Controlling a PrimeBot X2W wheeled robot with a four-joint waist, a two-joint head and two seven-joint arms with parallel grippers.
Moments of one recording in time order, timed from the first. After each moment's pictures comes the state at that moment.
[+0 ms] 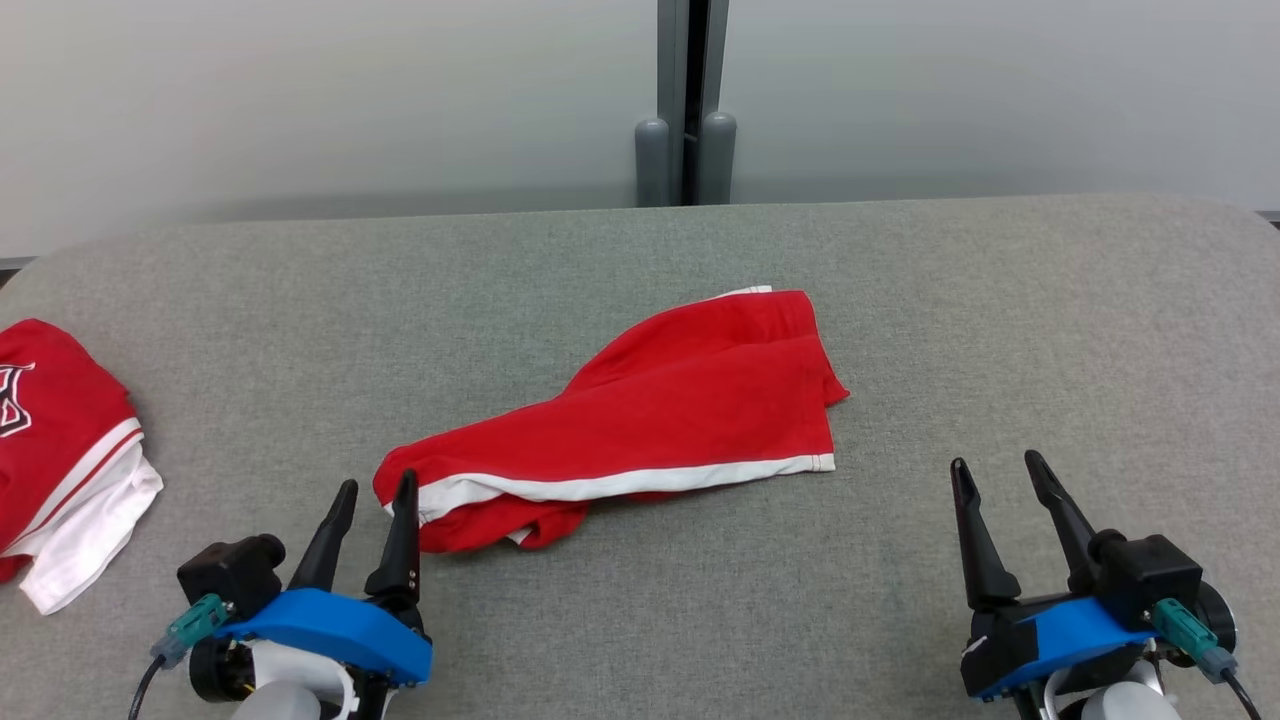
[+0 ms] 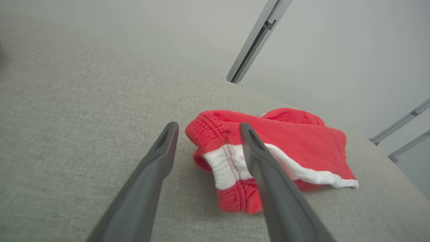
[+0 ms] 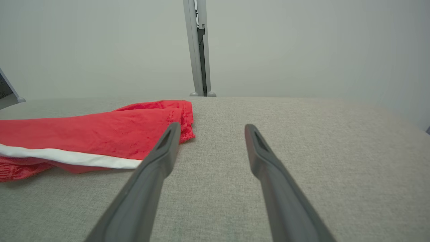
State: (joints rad) left arm -0.24 0.23 -0.38 0.56 -0.78 -0.12 -0.26; right arm -0.12 -0.05 -0.02 0.32 0.09 0.13 -0.26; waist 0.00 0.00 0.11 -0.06
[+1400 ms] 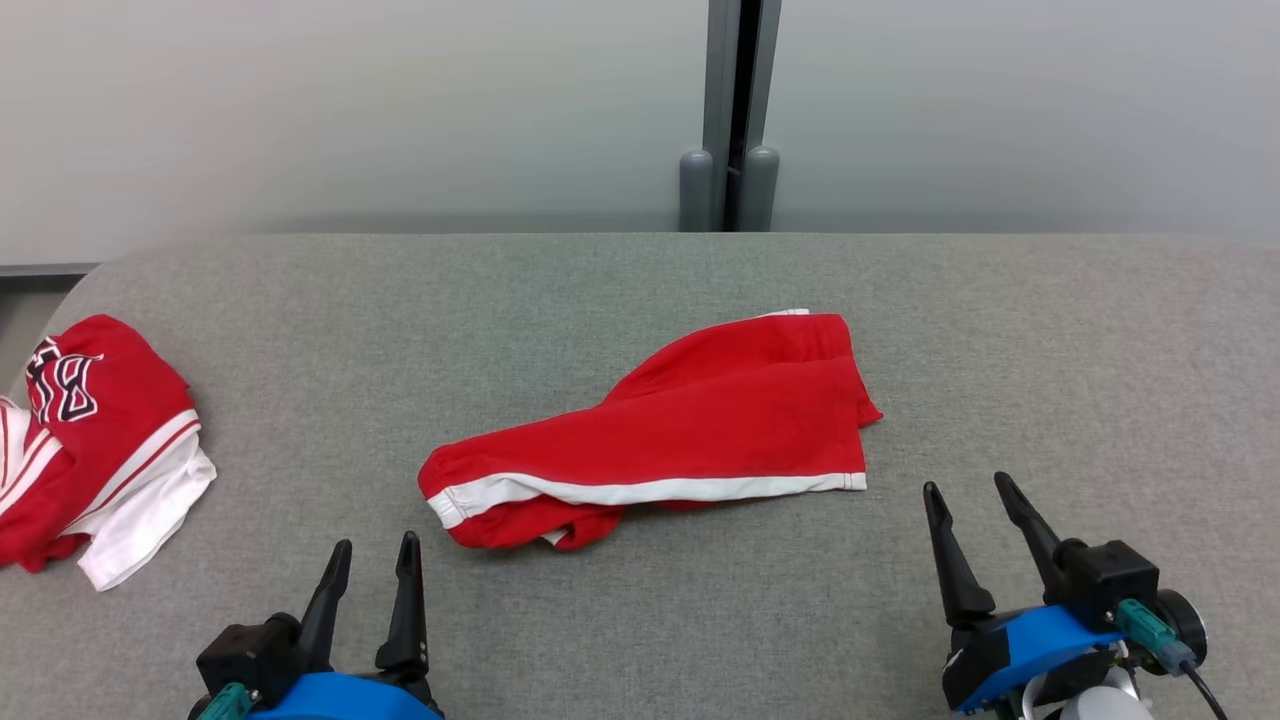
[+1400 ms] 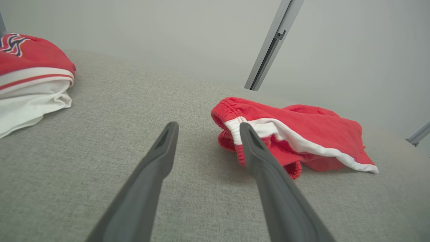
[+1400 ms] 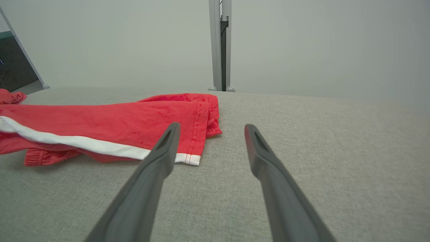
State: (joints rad) left arm -0.03 0.12 -0.16 0.38 -0.44 -0.12 -0.26; right arm -0.12 -0.05 0.03 0.38 0.08 0.13 -0.26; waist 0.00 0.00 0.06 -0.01
